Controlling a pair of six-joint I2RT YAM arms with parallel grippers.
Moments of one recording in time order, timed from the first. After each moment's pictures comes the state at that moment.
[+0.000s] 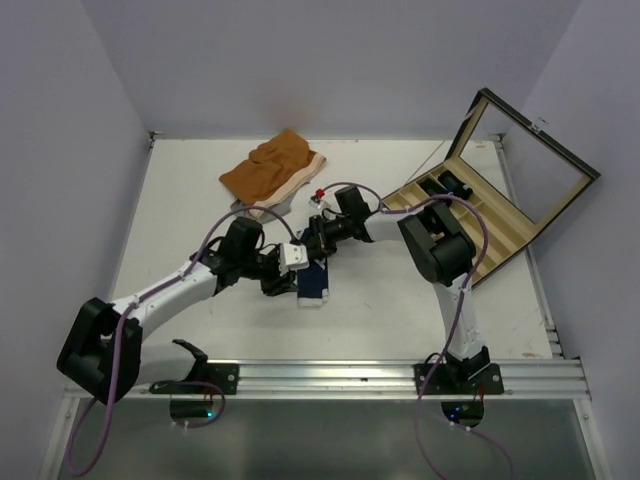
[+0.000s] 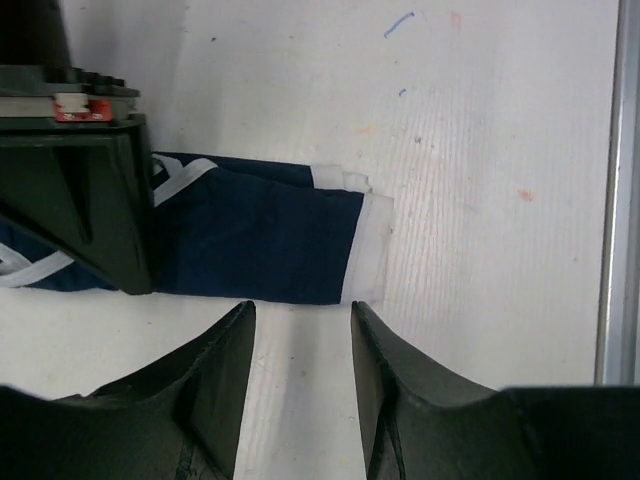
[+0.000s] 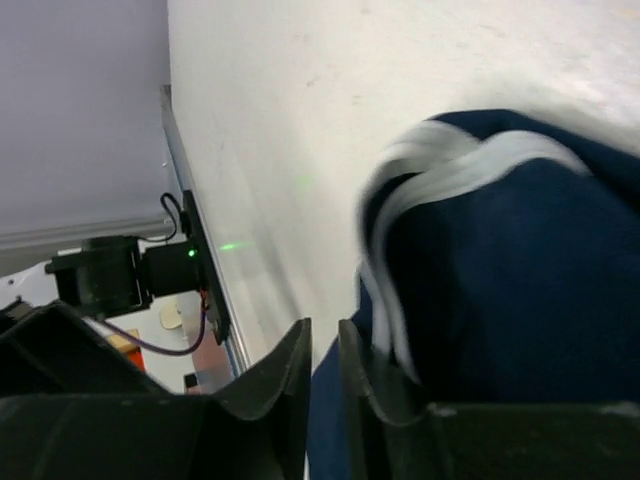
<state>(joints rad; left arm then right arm) -0.50 1.27 0.68 -0.26 0.70 0.58 0.55 2.23 1.31 0.10 -0.96 0.62</state>
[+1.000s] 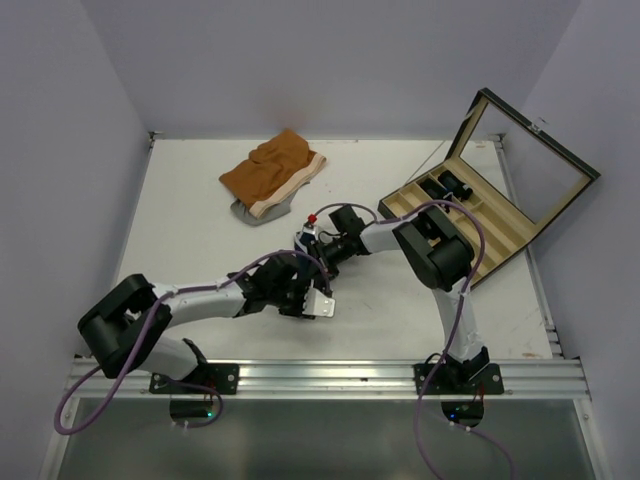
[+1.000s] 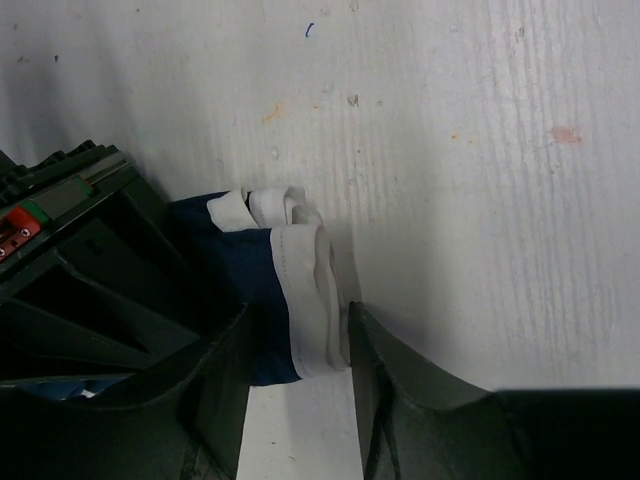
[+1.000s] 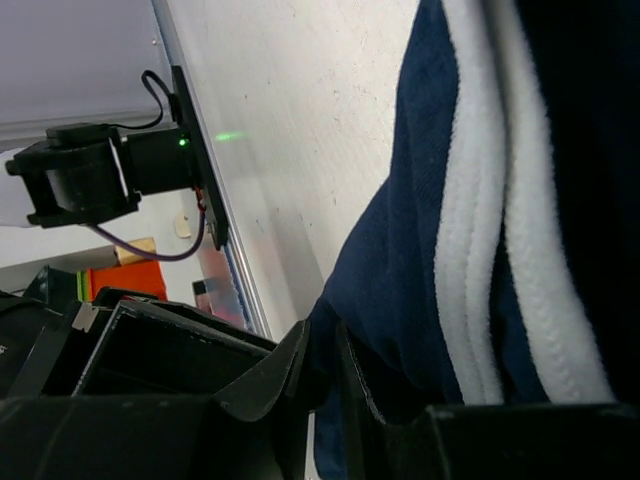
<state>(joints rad) -0.84 1.41 0.56 -0.04 0.34 0.85 0.62 2.19 1.21 -0.07 -1.06 0.45</state>
